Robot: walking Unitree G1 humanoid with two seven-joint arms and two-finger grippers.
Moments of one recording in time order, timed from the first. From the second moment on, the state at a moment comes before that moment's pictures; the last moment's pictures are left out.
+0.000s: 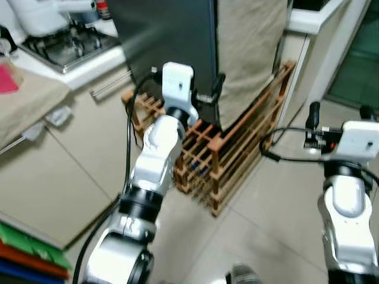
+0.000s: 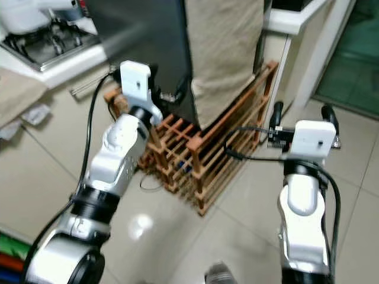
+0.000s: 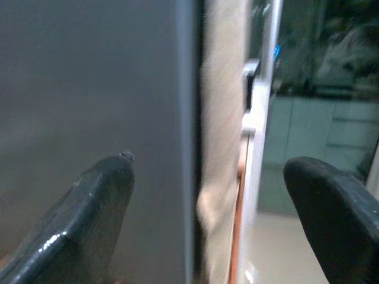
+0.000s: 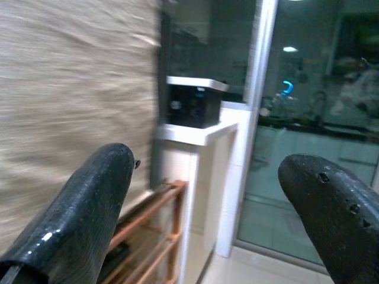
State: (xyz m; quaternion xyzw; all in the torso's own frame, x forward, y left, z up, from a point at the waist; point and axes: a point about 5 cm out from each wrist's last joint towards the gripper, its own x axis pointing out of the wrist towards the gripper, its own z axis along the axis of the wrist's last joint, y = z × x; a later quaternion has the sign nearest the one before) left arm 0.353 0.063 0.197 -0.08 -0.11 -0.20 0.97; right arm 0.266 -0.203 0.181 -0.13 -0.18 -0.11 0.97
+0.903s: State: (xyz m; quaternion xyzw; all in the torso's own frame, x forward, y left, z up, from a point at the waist) left arm 0.342 0.055 0.173 -0.08 -0.07 -0.23 0.97; right arm 0.260 -0.213 0.158 -0.13 -0.13 -0.12 0.98
